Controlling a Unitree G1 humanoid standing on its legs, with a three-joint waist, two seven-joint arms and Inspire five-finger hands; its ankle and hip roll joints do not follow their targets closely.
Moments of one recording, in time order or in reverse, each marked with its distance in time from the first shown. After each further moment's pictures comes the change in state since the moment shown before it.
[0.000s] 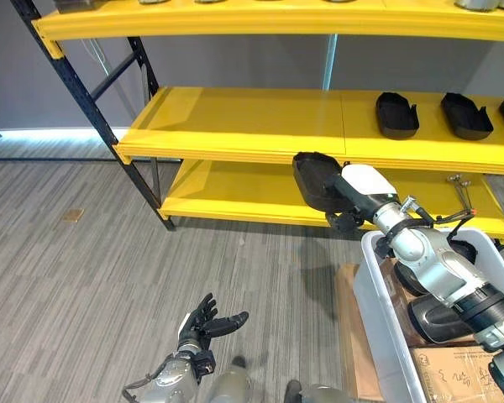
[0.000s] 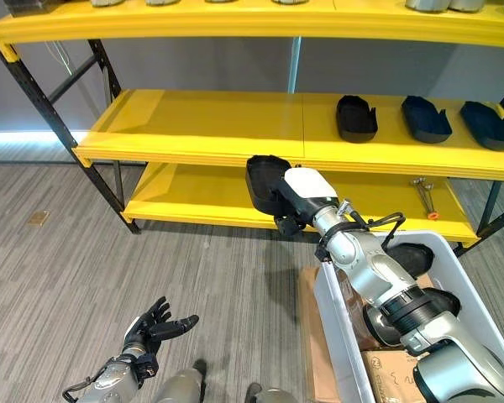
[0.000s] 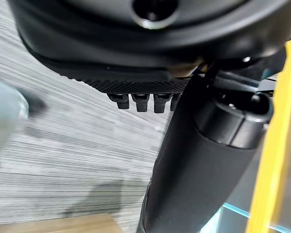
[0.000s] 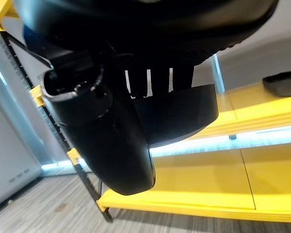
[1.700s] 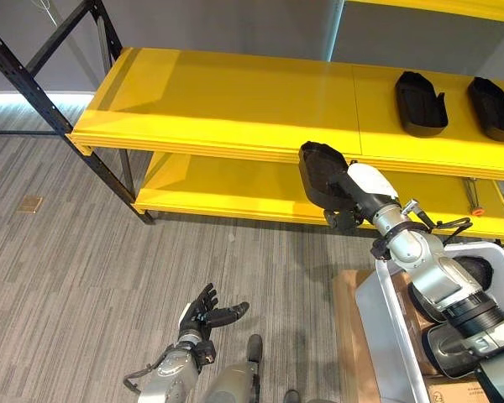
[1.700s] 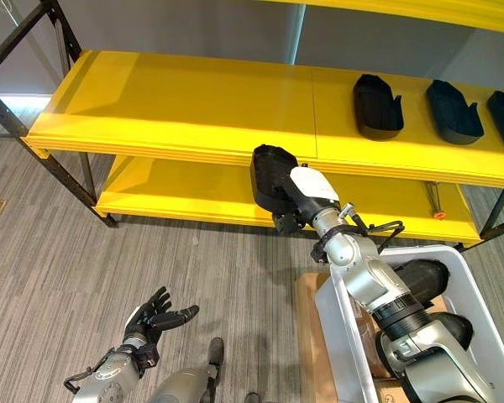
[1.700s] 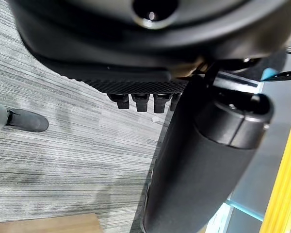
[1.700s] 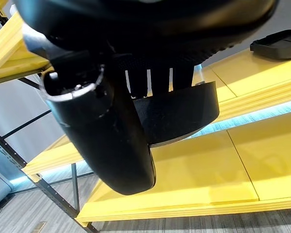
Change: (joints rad) left arm -0.060 -0.005 0.005 -0.023 0.000 0.002 0.004; right arm 0.056 0.082 -0.117 -0.015 0.040 0.047 0.001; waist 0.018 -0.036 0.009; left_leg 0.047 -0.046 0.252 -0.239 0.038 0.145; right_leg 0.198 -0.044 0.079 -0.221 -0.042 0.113
